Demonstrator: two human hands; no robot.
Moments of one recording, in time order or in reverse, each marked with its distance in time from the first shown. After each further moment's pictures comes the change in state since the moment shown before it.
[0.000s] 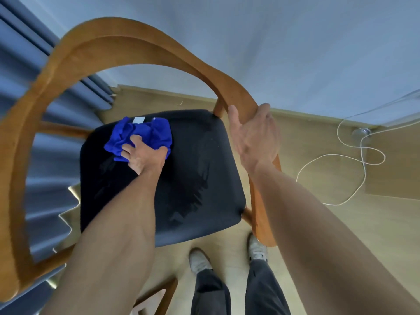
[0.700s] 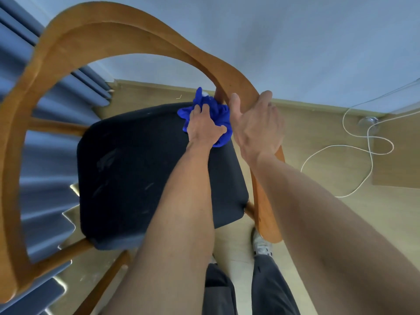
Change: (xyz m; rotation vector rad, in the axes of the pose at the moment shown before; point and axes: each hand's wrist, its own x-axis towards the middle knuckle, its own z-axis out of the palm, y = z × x) left_hand -0.044 0.111 0.072 0.016 -0.224 0.601; right_hand 0.004 0.005 0.008 -0.008 0.078 -0.008
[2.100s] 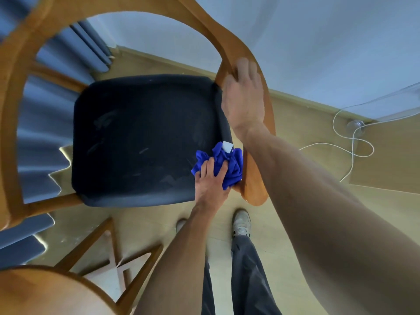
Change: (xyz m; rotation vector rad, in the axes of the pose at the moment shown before) left_hand -0.231 -0.043 0.085 0.219 -0.036 0.163; right_hand -0.013 -0.001 -0.003 -0.278 0.026 -0.701
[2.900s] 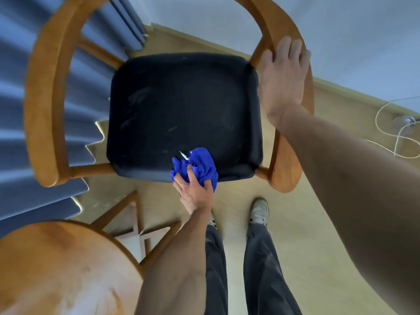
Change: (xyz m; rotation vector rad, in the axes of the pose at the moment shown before) left_hand -0.073 -0.061 0.001 -0.251 0.181 -0.781; right_hand -0.005 -0.005 -0.009 -0.212 -0.035 -0.077
